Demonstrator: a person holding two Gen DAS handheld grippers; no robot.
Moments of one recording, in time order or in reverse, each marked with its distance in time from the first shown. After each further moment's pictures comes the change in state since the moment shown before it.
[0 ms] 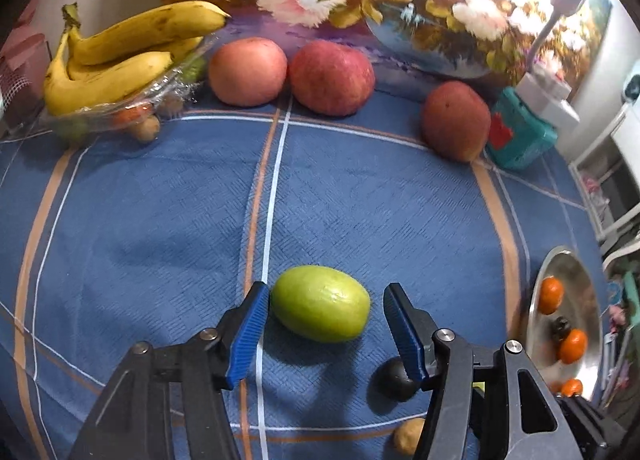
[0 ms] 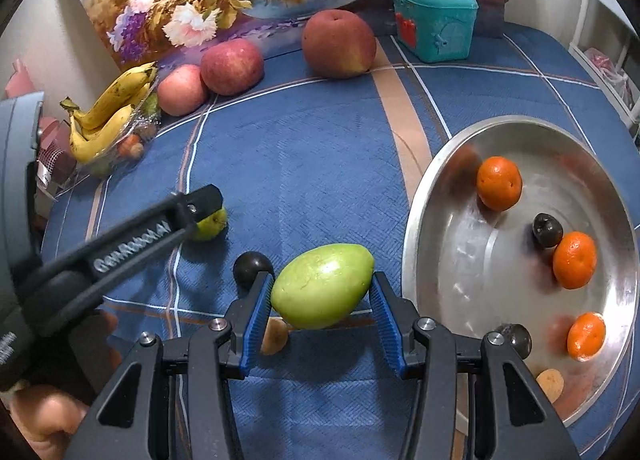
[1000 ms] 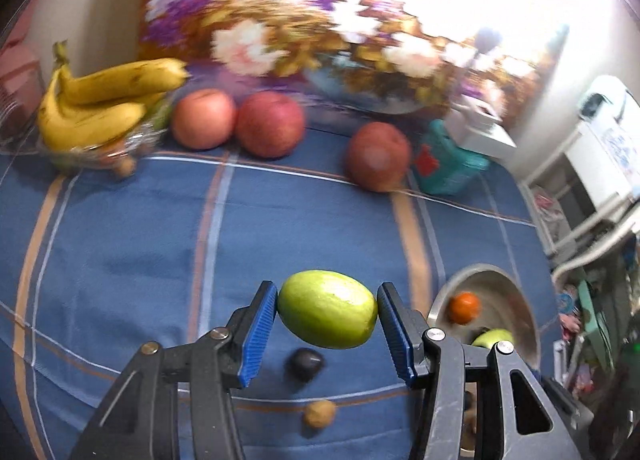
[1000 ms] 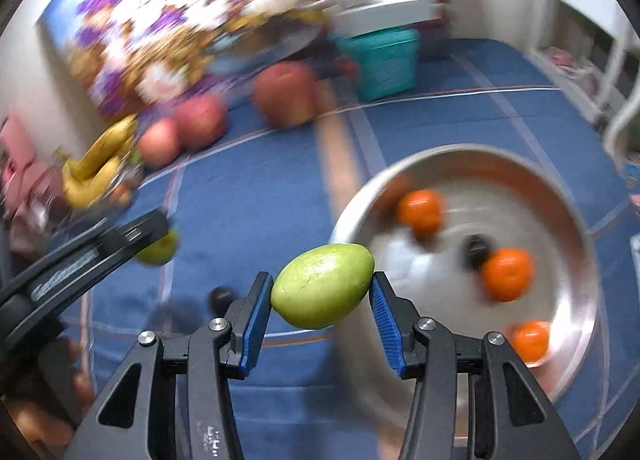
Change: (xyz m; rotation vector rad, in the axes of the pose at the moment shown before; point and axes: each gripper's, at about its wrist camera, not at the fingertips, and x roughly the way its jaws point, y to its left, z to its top) left arm -0.054 -0.037 0.007 0.007 -0.059 -0.142; right arm -0.046 -0.051 0.011 0.100 -0.111 -0.059
